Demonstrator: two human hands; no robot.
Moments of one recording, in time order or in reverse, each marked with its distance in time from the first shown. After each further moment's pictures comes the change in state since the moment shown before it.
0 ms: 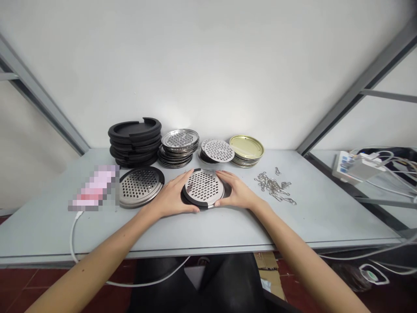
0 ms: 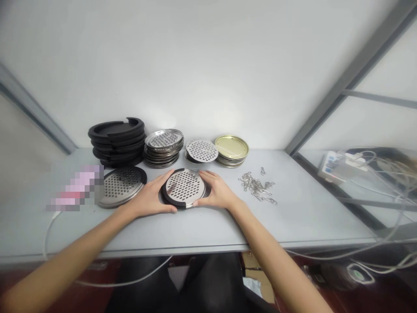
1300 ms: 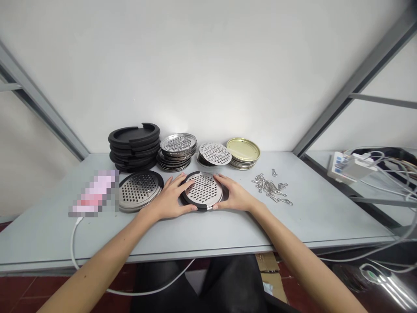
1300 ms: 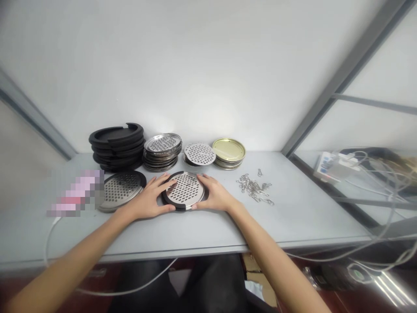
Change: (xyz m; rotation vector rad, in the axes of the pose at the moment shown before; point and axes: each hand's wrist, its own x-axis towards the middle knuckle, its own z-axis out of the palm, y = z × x) left_hand -0.001 -0.014 0.005 0.167 -0.031 0.099; right_hand -0.004 -0.004 0.001 -0.001 -0.058 0.074
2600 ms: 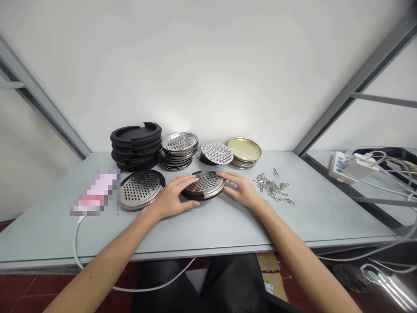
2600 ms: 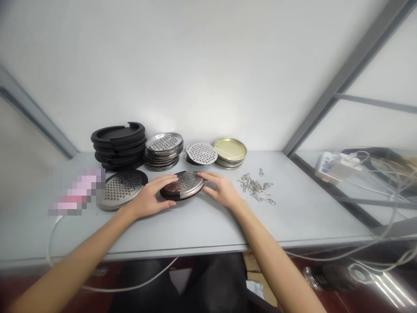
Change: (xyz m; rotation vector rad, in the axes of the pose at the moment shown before) left_hand 0.001 0.013 -0.013 -0.167 0.200 0.139; right_hand -0.001 -0.006 -0.017 0.011 0.213 -0.136
